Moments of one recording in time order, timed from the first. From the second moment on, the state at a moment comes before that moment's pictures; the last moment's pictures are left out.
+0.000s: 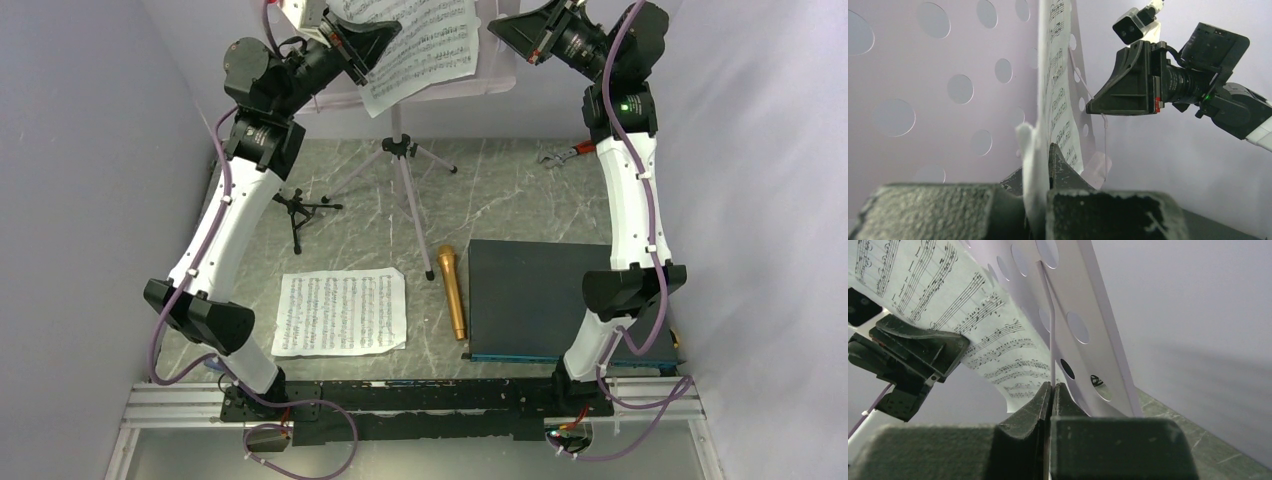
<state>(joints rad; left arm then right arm) -0.39 1.64 2.01 0.20 0.56 -0.25 0.11 1.82 2.32 -0.13 -0.81 0.71</state>
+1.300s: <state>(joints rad) -0.44 1.83 2.23 0.24 0.60 -0.31 0.13 1.72 2.09 0.19 -0.98 0.74</state>
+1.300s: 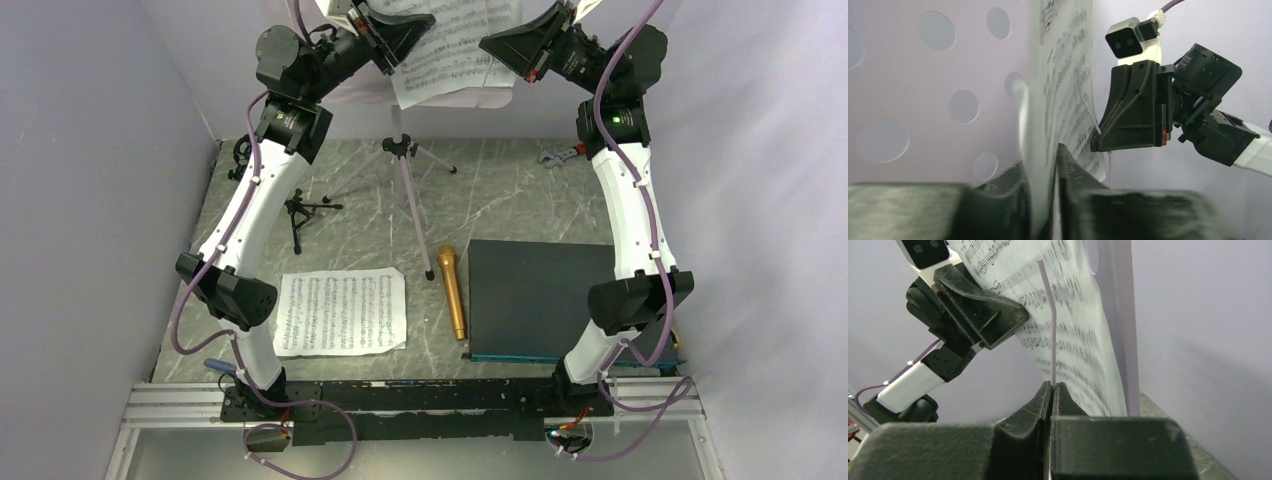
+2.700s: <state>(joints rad) -0.45 1.62 1.92 0.23 0.45 -0.18 0.13 1.70 2.07 0.19 -0.96 0.72</state>
